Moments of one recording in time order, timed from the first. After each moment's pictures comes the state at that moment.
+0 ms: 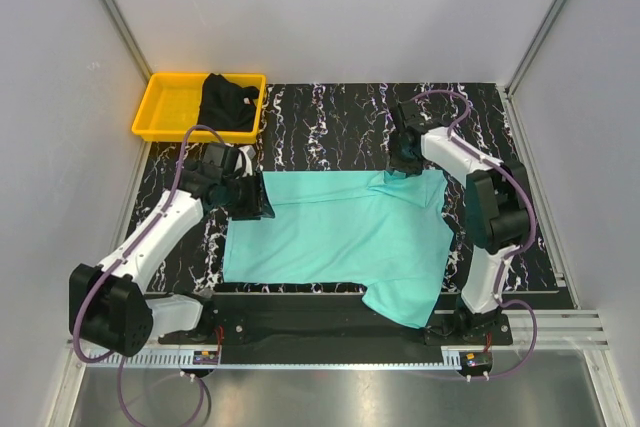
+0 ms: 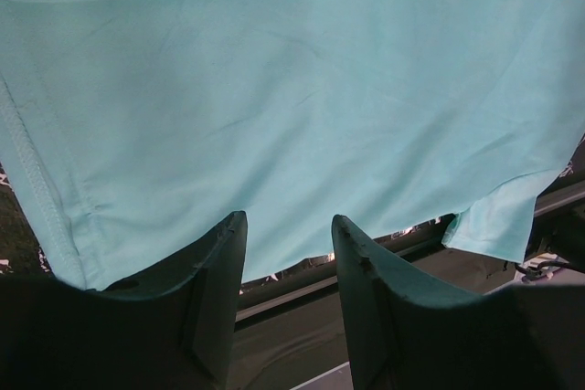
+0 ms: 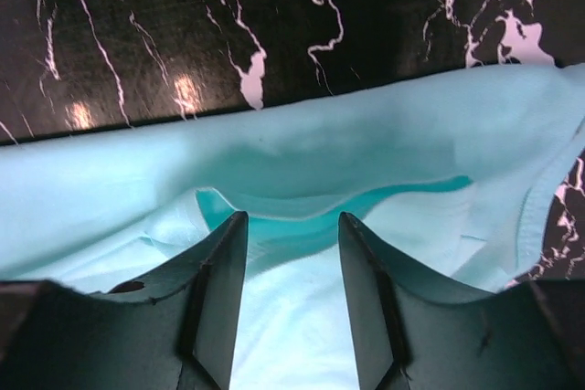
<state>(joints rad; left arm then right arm) -0.32 1.23 0.95 -0.76 0.29 -0.45 0.32 1.91 1.43 -0.65 0.16 0.46</state>
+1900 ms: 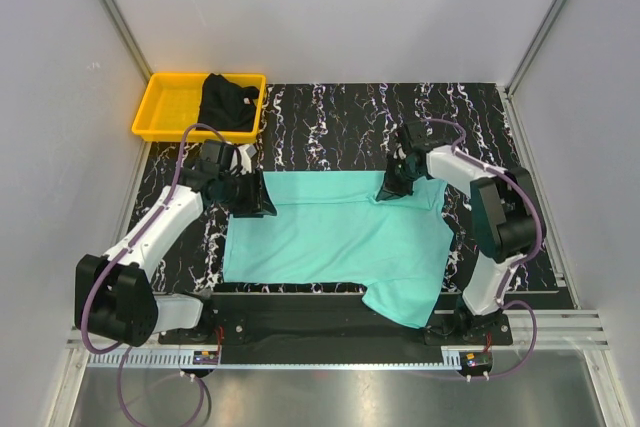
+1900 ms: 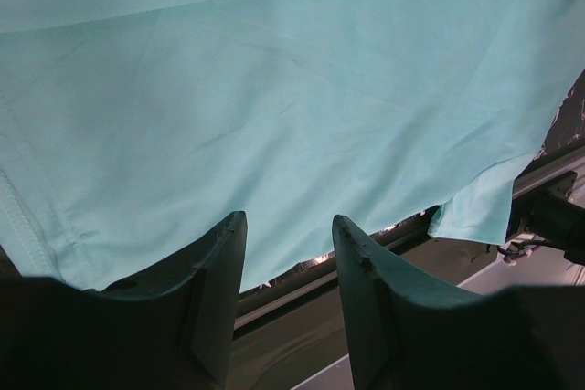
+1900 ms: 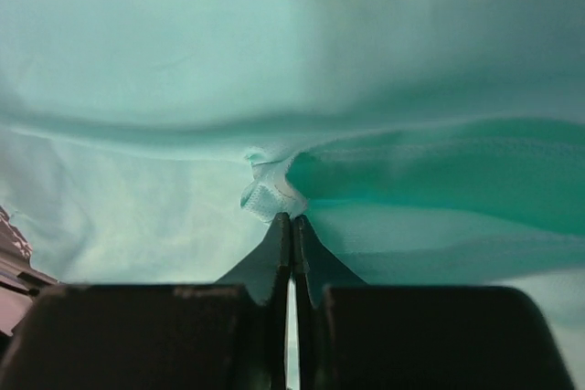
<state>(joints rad) -0.26 1.28 0.94 -0.71 0.41 -0.39 0.31 1.85 1.22 -0.54 -0.30 0.50</state>
